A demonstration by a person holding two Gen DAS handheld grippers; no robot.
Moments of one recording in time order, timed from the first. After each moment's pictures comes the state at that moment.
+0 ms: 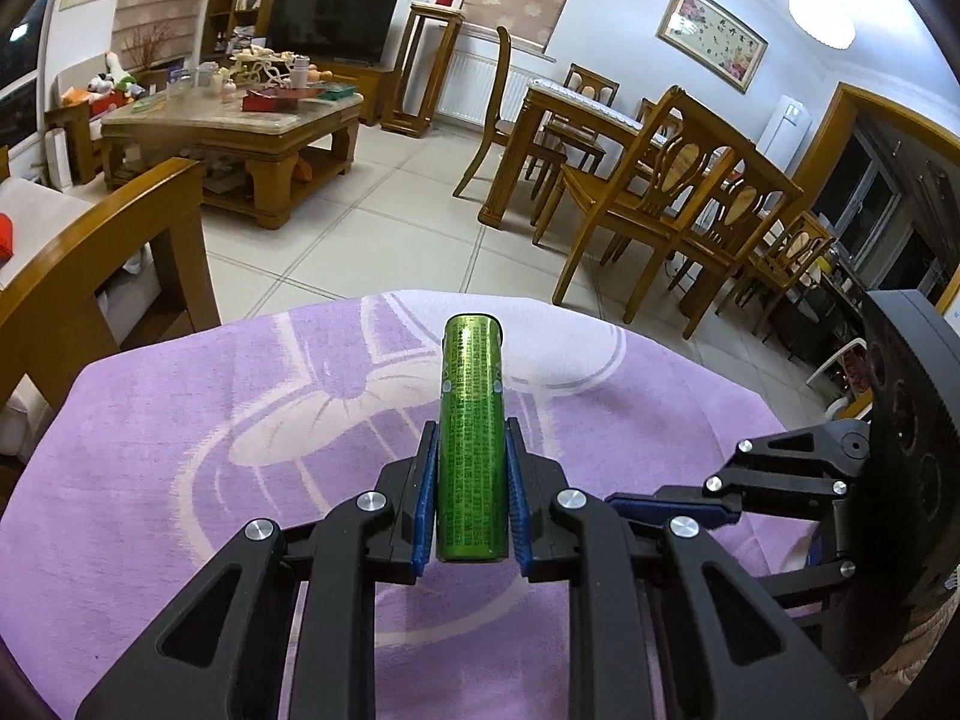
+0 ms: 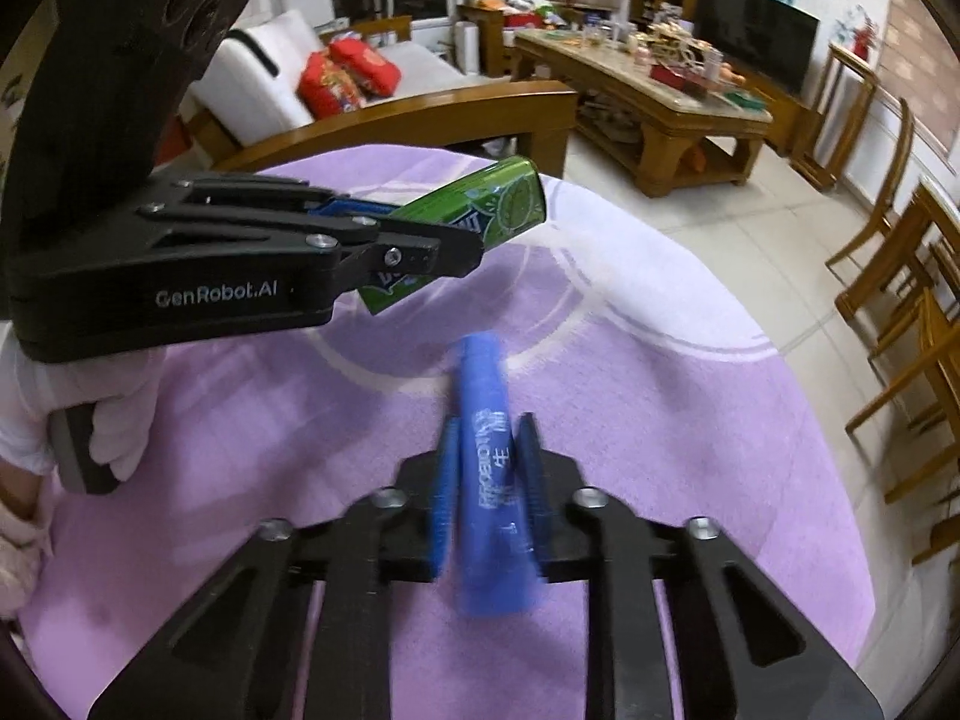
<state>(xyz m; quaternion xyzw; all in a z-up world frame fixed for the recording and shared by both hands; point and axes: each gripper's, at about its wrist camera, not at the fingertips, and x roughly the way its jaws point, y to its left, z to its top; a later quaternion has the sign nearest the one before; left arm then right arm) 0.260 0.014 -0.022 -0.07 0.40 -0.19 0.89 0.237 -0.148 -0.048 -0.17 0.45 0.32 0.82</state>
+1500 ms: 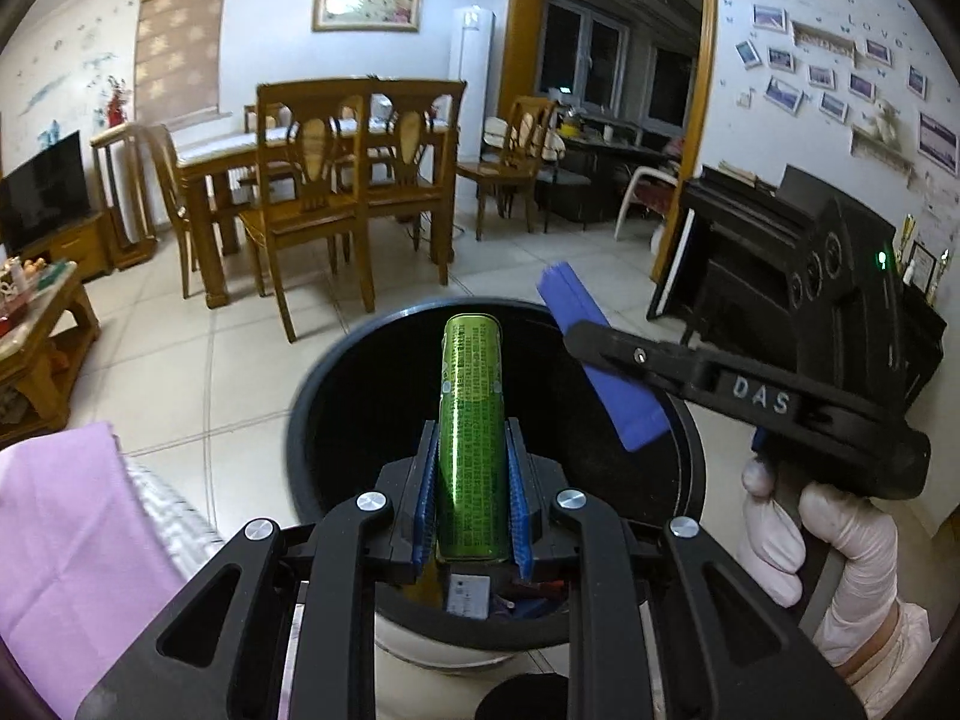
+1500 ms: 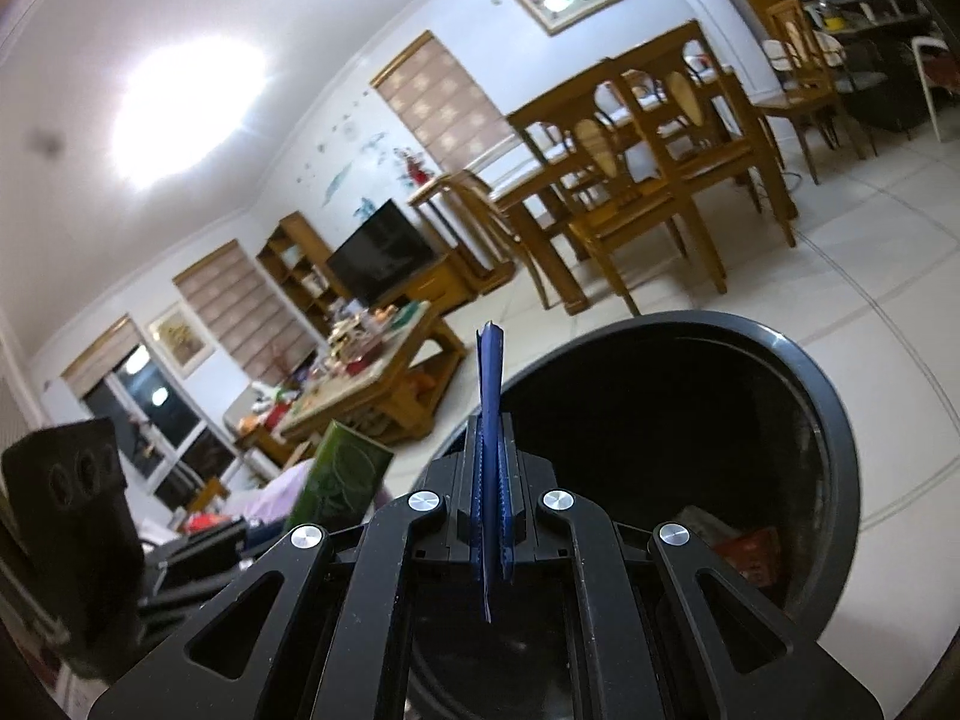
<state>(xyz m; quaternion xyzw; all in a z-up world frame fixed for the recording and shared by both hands) 0.042 -0.338 -0.001 0.13 0.29 -0.46 0.83 -0.084 -0.678 -0.031 0.31 0.18 0.01 0.93</state>
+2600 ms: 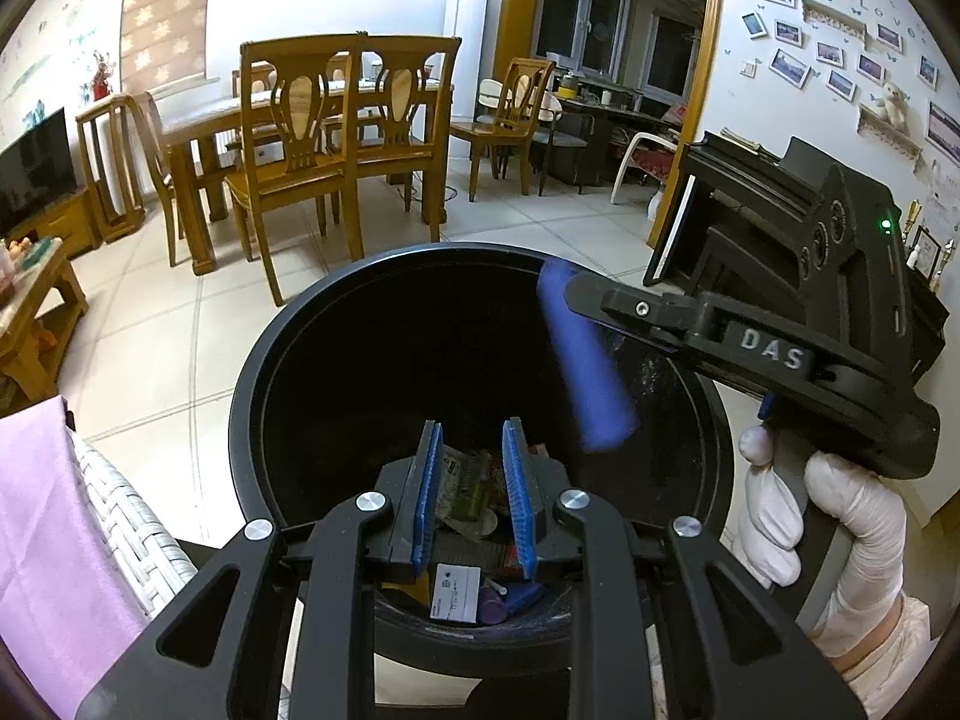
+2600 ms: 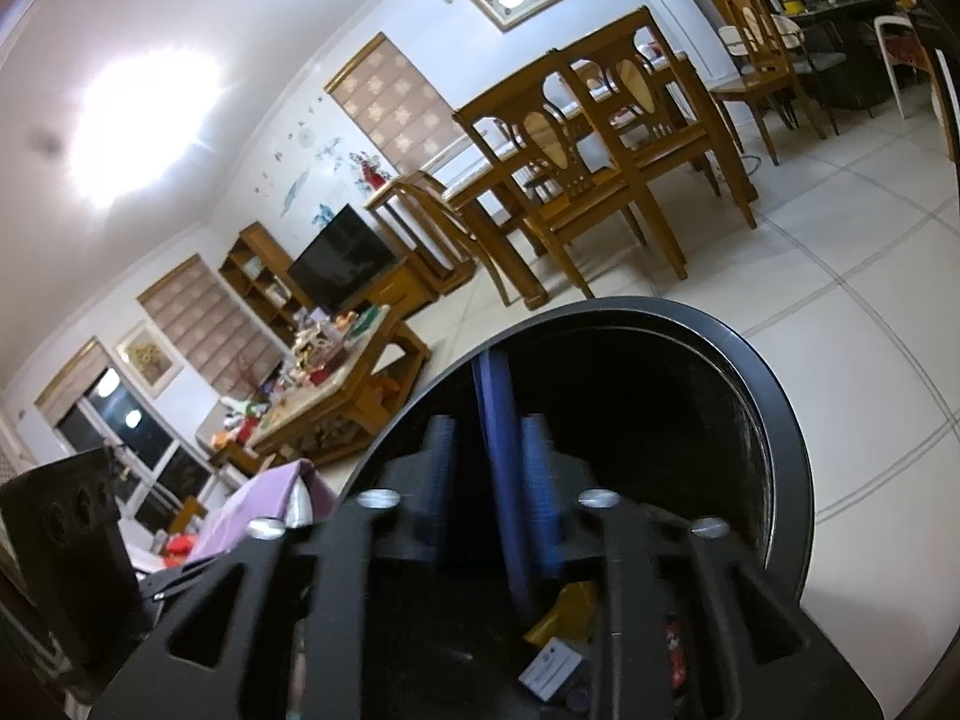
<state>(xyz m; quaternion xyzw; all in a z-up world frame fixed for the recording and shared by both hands) 0.047 -0.360 -0.024 0.14 0.33 -0.46 0.81 -0.059 -0.663 -0.052 0.33 0.19 -0.03 0.92</state>
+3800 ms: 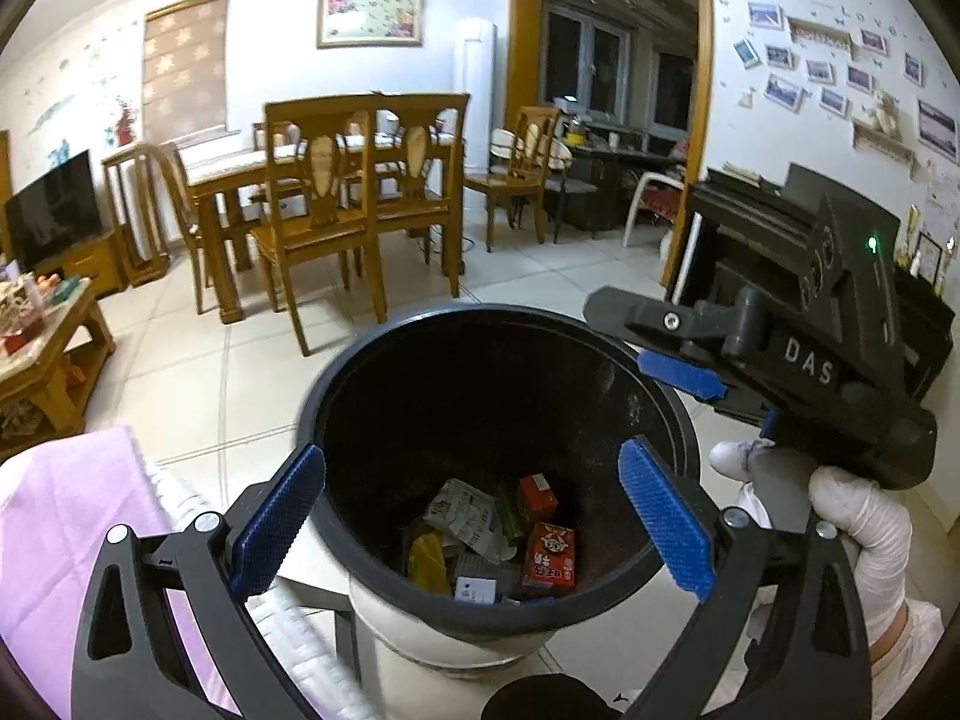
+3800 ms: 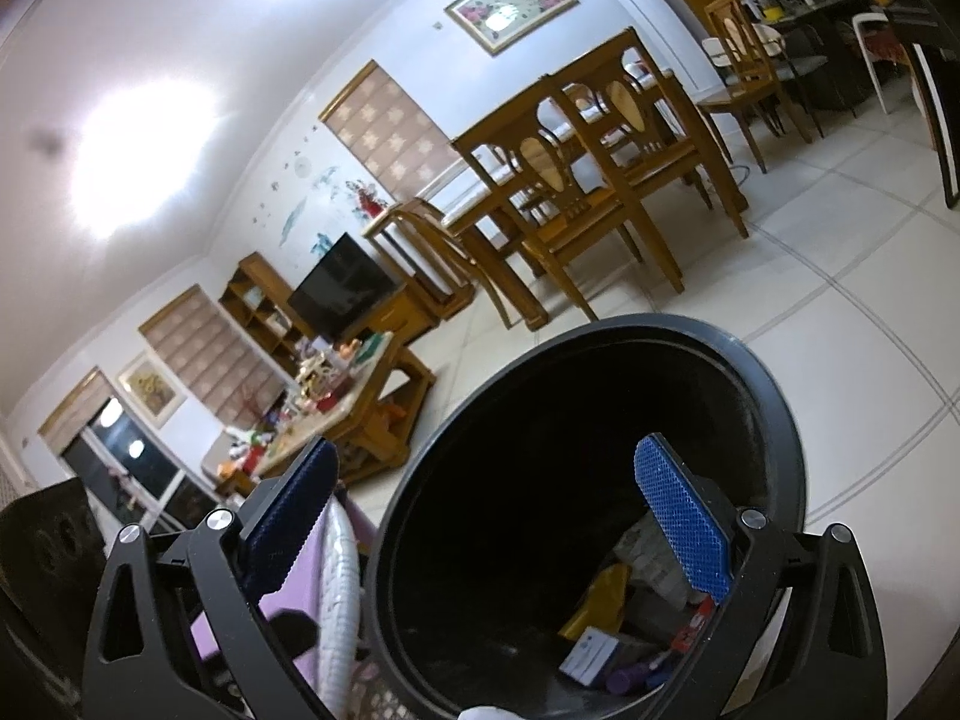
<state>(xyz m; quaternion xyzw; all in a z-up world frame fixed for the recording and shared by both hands) 0.015 -0.326 0.009 0.12 0.26 -0.44 0.85 -0.080 -0.634 -0.034 0.35 0.17 -0.05 0.92</state>
